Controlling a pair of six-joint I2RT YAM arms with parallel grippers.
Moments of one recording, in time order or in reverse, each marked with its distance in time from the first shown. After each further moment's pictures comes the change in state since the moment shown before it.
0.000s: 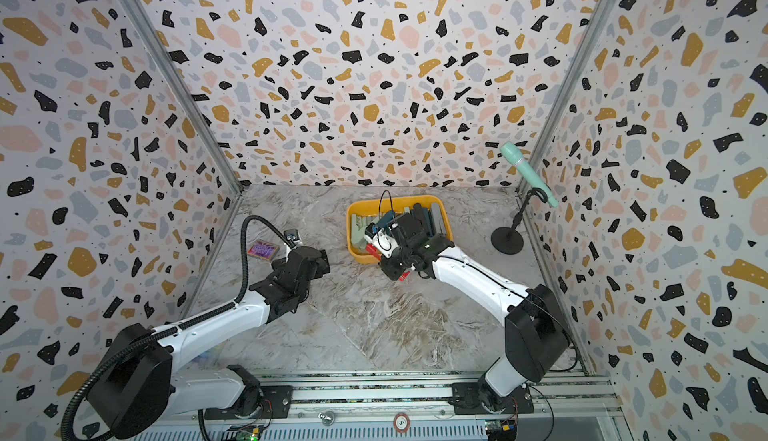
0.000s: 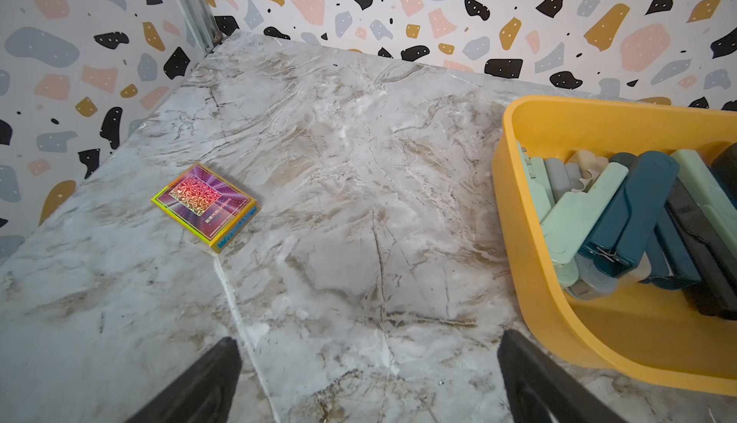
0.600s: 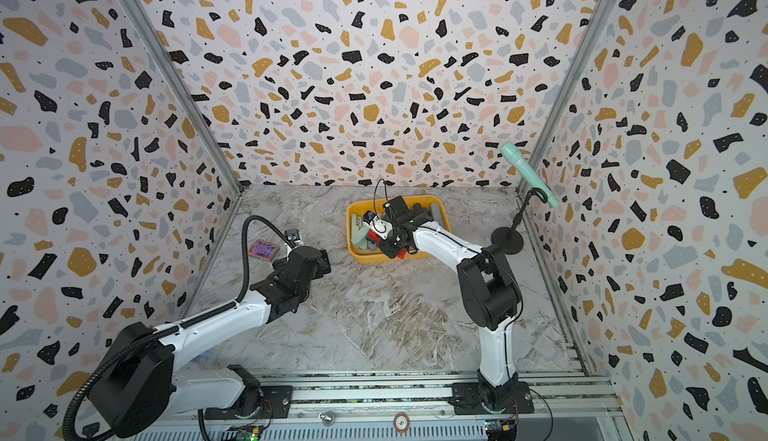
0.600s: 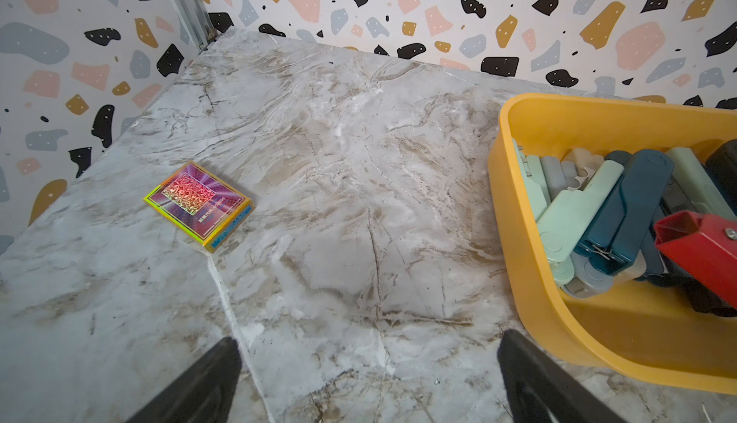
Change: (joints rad) left arm 0.000 0.007 0.000 0.008 0.011 0.000; right arm -0.085 0.388 0.264 0.022 0.030 -0.251
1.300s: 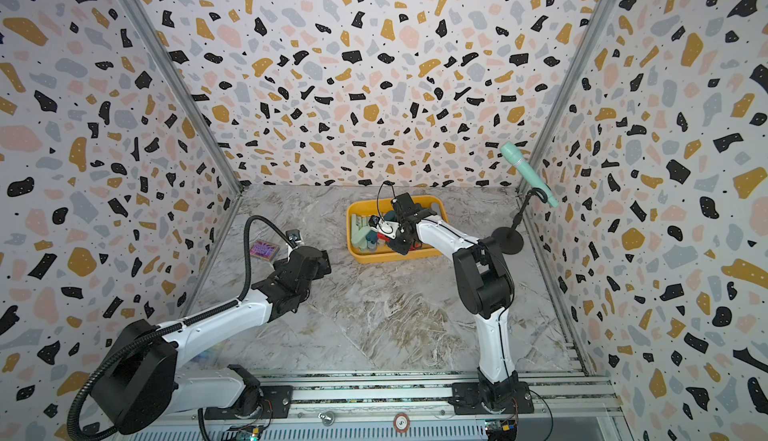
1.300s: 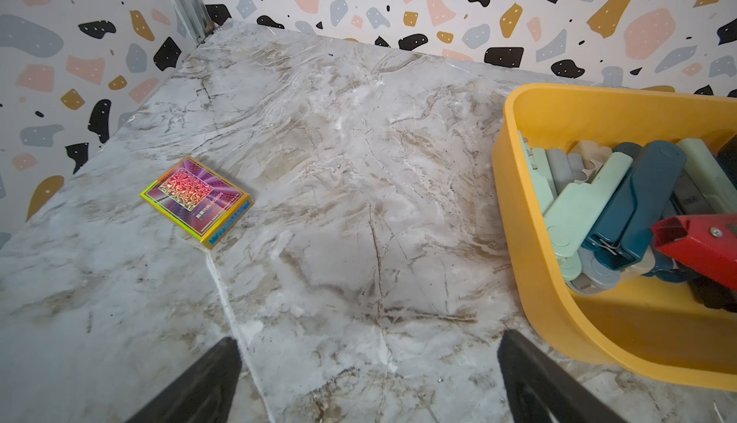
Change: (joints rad) left arm 0.005 0.016 0.000 0.000 0.008 0.000; right arm -0.069 0.116 0.085 -0.064 0.000 -0.275
